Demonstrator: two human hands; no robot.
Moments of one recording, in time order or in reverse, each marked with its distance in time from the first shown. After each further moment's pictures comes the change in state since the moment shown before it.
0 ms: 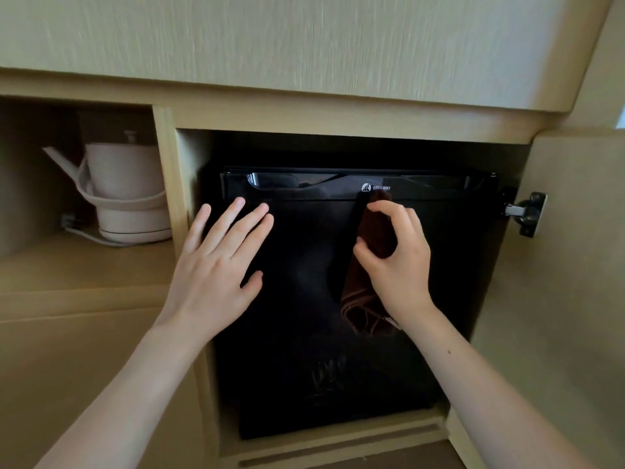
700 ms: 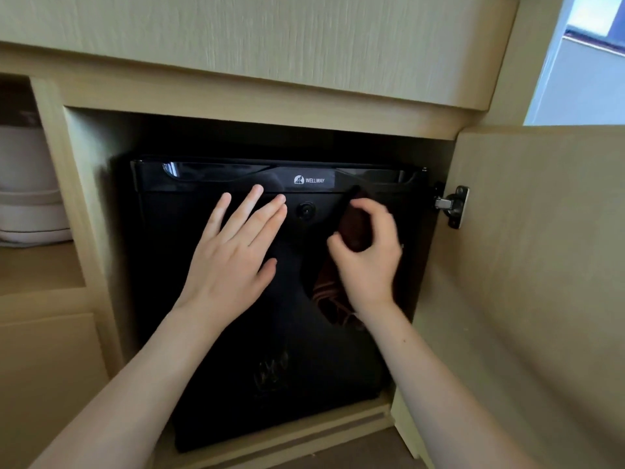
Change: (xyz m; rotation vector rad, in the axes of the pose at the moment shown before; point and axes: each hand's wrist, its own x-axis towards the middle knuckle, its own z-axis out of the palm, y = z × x) left_hand 0.051 0.085 0.030 -0.114 0.003 0.071; right_hand -0.001 0.029 -0.029 0.003 0.177 0.137
